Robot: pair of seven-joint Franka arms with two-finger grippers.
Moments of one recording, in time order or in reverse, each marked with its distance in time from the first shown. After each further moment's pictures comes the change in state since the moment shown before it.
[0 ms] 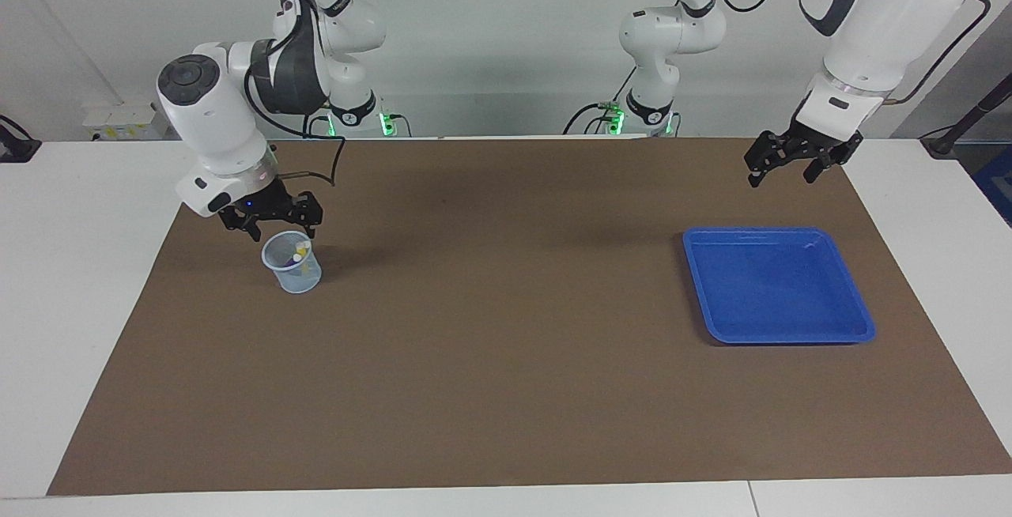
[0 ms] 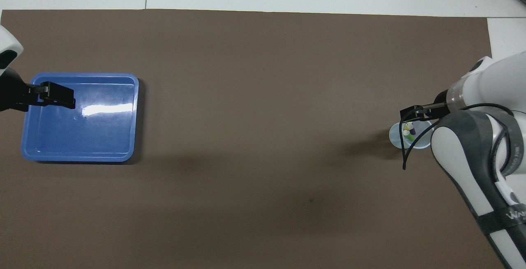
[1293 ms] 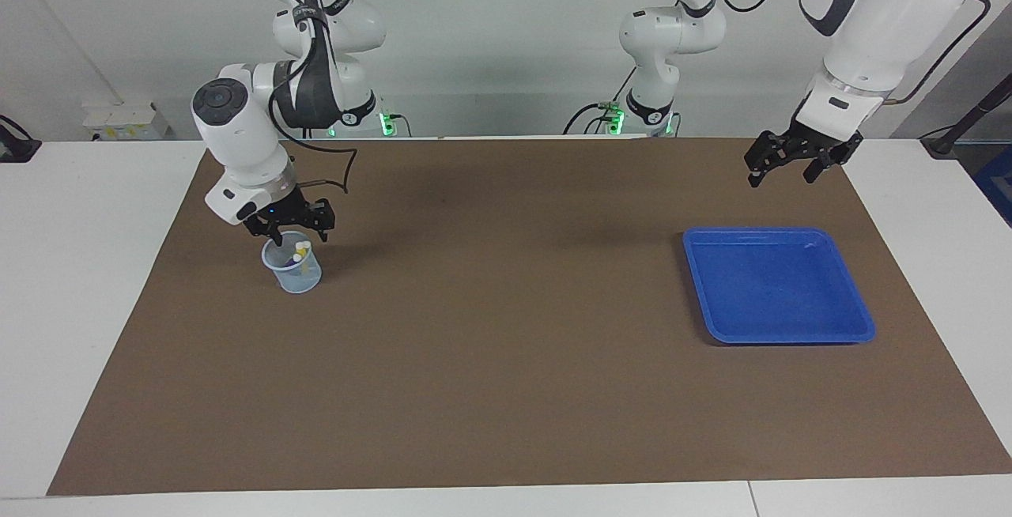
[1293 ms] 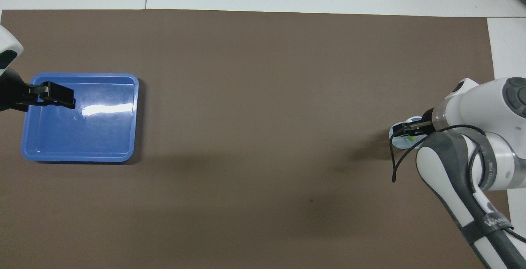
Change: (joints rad) left arm 0.000 0.000 0.000 0.000 0.000 0.000 0.000; right arm -0.001 -0.039 -0.005 -0.171 0.000 0.132 -0.028
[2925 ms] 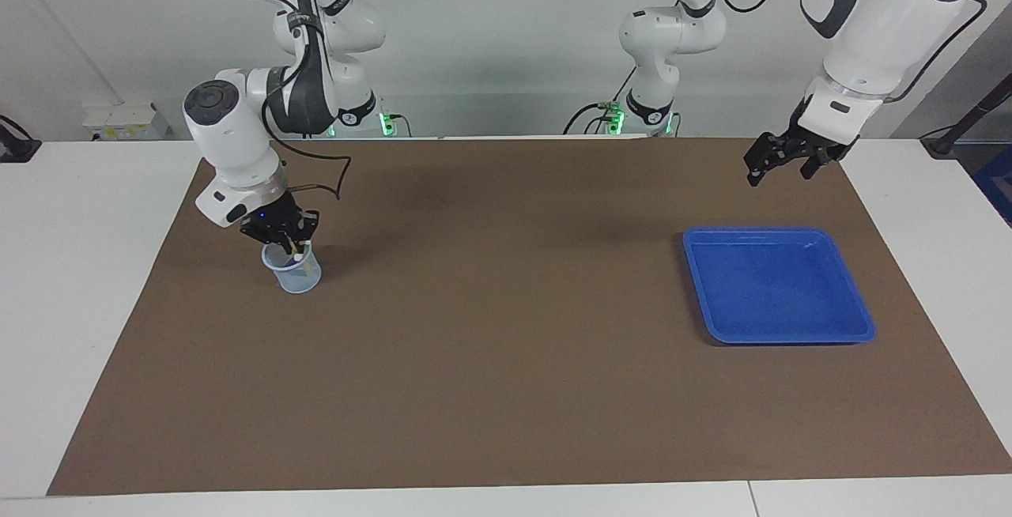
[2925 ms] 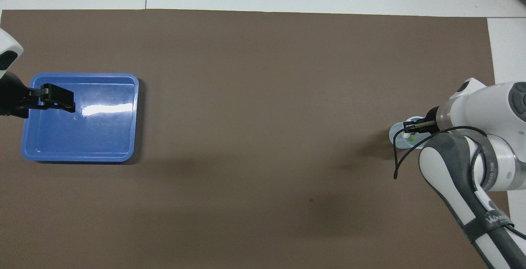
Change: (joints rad) left arm -0.003 -0.003 0.008 -0.014 0.000 -0.030 -0.092; right arm -0.022 0.003 -0.001 -0.025 0.000 0.065 -0.025
